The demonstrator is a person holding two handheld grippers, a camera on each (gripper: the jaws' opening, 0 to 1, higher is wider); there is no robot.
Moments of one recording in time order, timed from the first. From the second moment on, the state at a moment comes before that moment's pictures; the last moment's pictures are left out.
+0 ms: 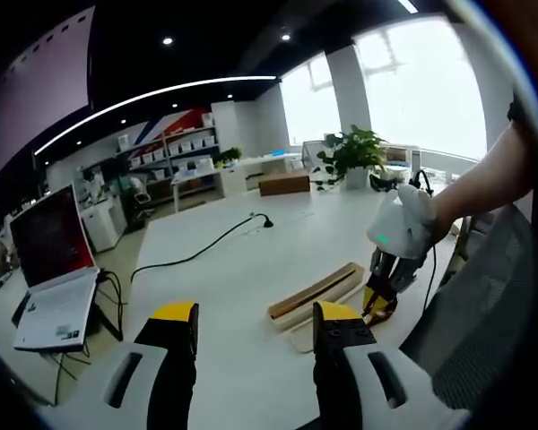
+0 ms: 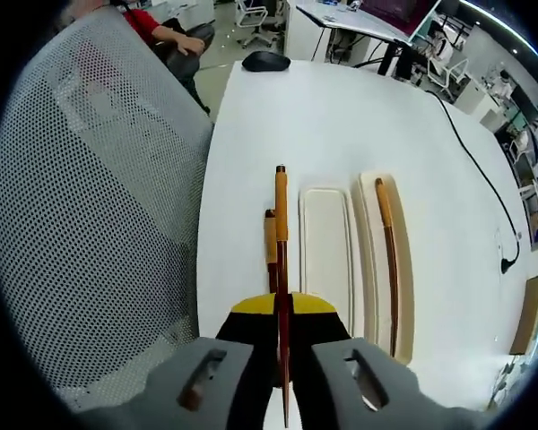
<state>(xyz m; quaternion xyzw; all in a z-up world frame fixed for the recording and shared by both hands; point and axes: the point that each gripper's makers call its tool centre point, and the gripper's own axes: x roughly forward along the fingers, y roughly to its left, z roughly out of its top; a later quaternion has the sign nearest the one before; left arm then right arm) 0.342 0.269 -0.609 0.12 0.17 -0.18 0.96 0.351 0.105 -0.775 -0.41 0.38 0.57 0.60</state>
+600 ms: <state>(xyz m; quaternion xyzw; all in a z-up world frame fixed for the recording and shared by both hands) 0.341 0.264 -0.614 0.12 0.18 -0.20 0.96 0.395 0.104 -0.753 -0.44 0.35 0.55 0.62</state>
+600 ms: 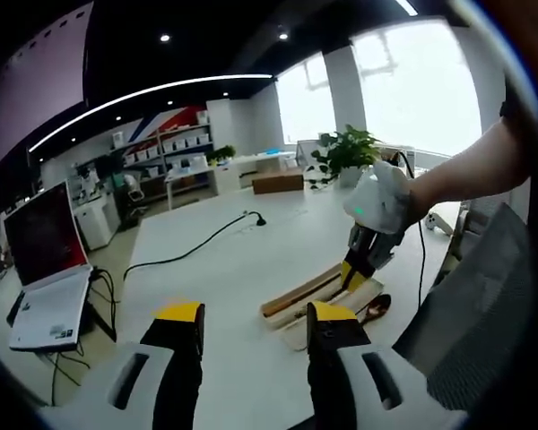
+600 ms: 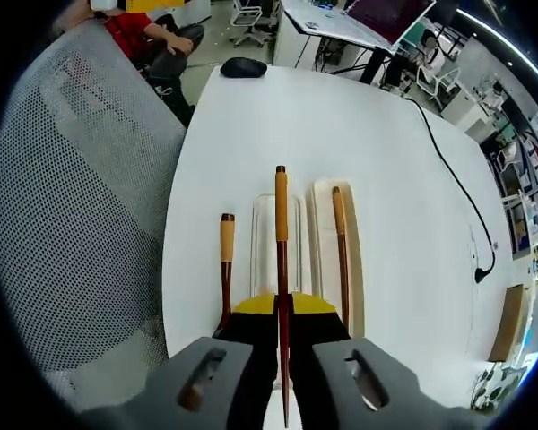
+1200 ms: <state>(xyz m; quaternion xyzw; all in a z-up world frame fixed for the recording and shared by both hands) 0.340 0.265 -0.617 0.11 0.19 -0.19 0.96 0.436 0.104 -0.759 -0.46 0.35 0.53 0.62</state>
